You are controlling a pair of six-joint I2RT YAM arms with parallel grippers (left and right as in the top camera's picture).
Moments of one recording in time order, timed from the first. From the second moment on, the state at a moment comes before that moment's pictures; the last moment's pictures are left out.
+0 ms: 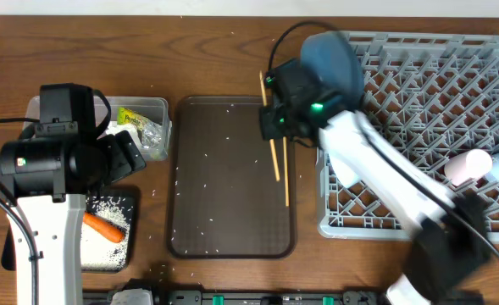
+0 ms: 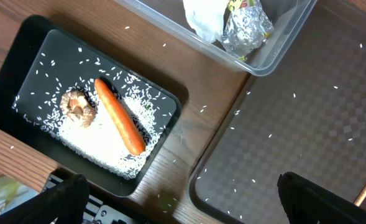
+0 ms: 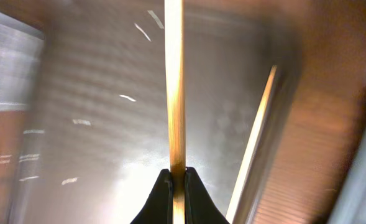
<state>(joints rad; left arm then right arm) 0.08 1.24 1.48 -1.49 -0.14 -0.41 0.57 1.75 1.49 -0.73 -0.08 0.36</state>
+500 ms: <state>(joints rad) 0.08 1.24 1.48 -1.49 -0.14 -0.41 -0.04 1.54 1.49 -0.87 0.05 0.13</state>
